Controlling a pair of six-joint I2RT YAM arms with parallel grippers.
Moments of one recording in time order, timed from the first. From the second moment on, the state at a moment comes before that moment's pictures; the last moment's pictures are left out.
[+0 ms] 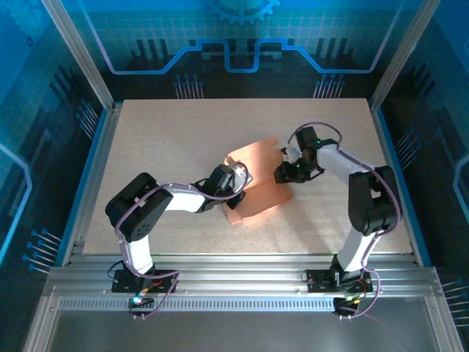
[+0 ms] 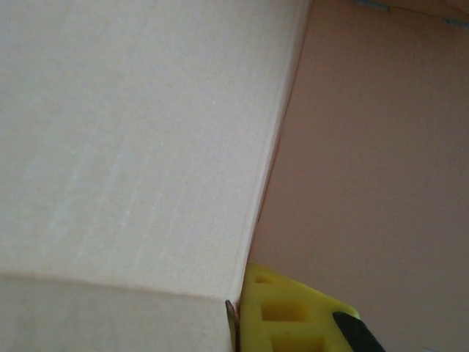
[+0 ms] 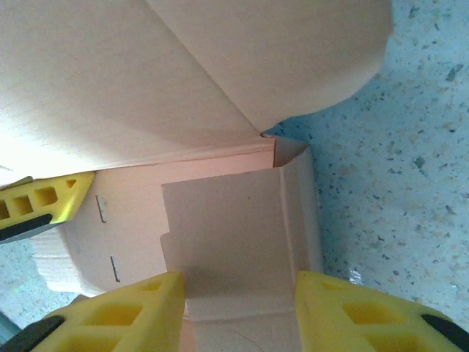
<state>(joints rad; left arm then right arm) -0.66 1.84 0.82 0.24 0.11 0.07 0.22 1.77 1.19 -0.75 -0.44 0.10</state>
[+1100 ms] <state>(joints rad) -0.69 1.84 0.82 0.24 0.04 0.10 0.33 1.79 1.23 -0.81 -0.10 0.09</state>
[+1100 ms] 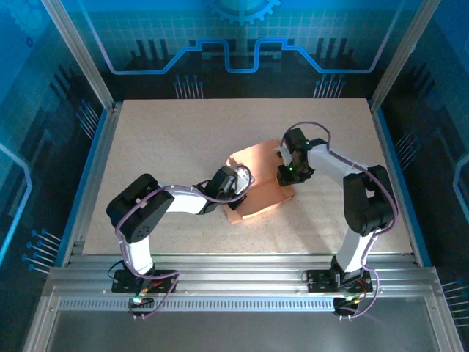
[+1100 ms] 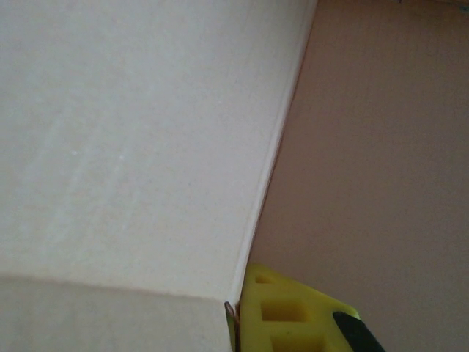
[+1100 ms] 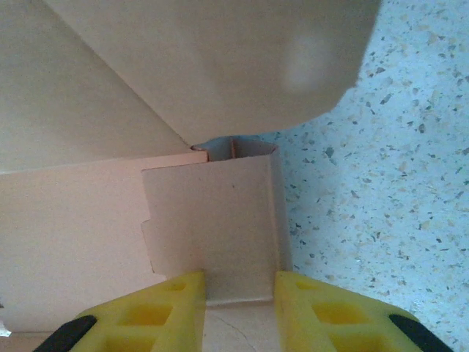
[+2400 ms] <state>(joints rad) -0.69 1.86 0.85 0.23 0.04 0.09 0.14 1.56 1.04 -0.67 -0.38 0.18</state>
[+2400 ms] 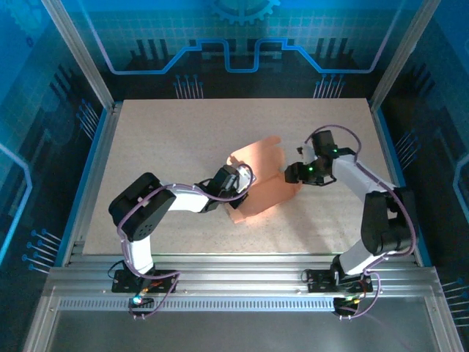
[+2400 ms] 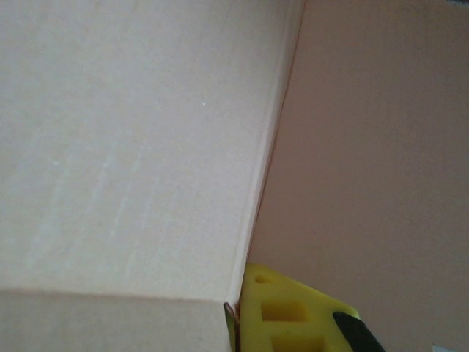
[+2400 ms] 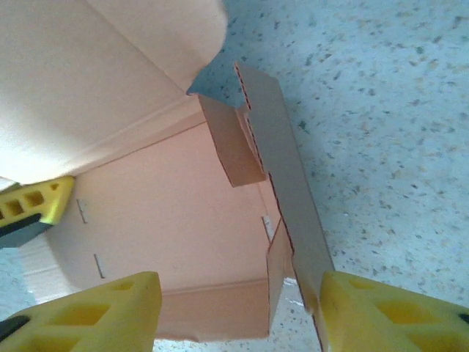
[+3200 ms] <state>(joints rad) -0.69 1.87 0.85 0.24 0.04 0.10 -0.14 1.78 0.92 -0.40 -0.71 0.31</state>
